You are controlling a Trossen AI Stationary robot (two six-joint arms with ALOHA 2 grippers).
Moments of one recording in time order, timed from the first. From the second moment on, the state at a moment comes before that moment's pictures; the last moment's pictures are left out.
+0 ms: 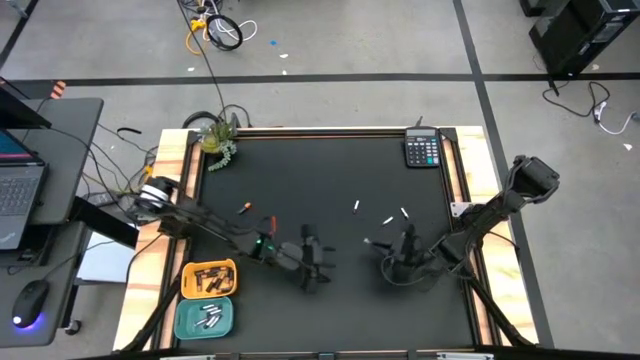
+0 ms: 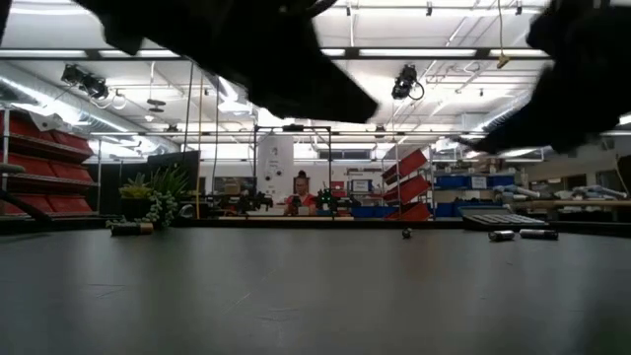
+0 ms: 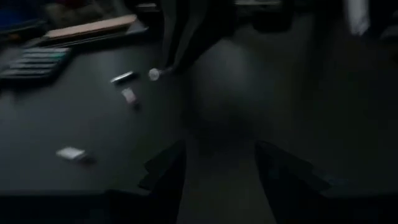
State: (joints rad) left arm -0.35 1.78 0.94 0.40 -0.39 -0.02; right arm 0.69 1.44 0.49 0.13 0.96 0.77
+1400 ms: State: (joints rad) left arm -0.27 1.87 0.94 0.85 -0.31 -0.14; right arm 0.59 1.55 0.49 0.89 0.78 0.10
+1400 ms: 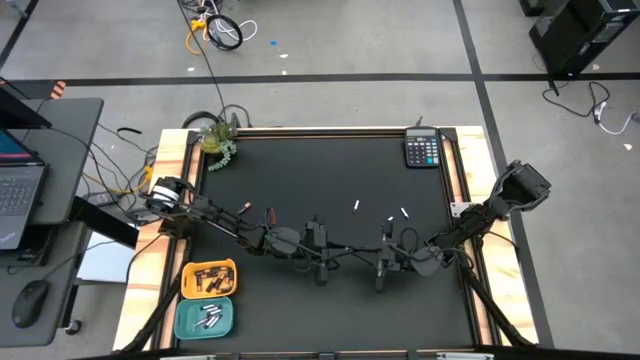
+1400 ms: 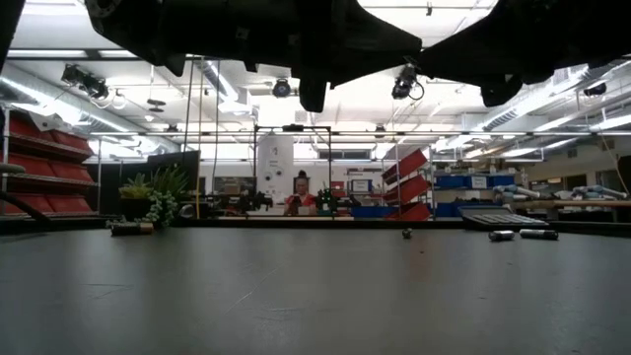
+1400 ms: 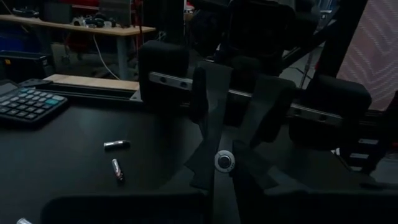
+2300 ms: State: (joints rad) left arm -0.58 1.27 0.94 -0.67 -0.04 -0.98; right arm 0.36 1.55 0.49 0.62 0.76 0.12
